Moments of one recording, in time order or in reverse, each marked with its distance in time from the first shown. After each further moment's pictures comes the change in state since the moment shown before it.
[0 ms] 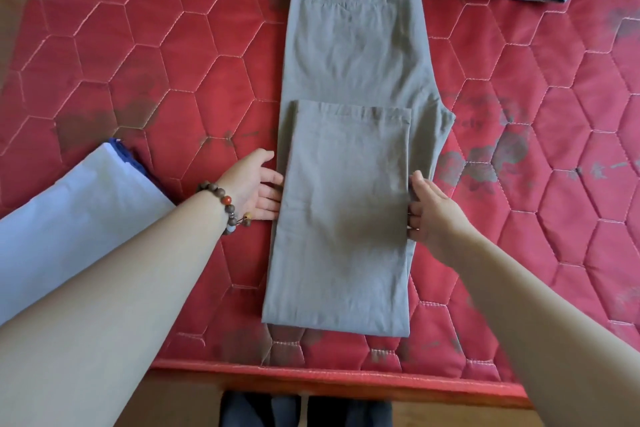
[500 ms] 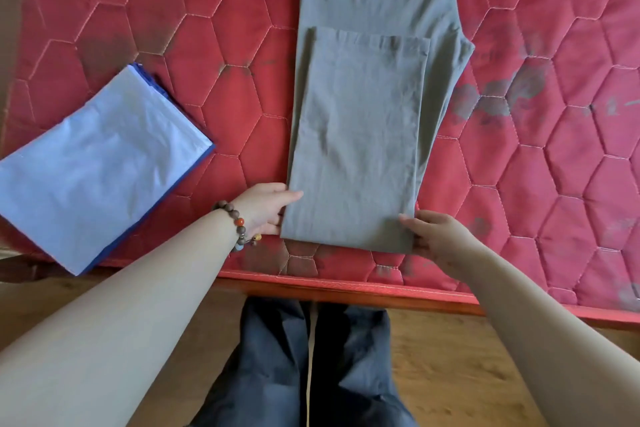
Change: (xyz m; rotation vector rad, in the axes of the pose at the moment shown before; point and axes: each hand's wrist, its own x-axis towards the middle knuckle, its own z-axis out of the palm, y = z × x) left_hand -0.048 -0.132 0.003 0.136 -0.039 -0.026; right_hand -0.082 0.098 -0.023 -0.157 -0.103 0.218
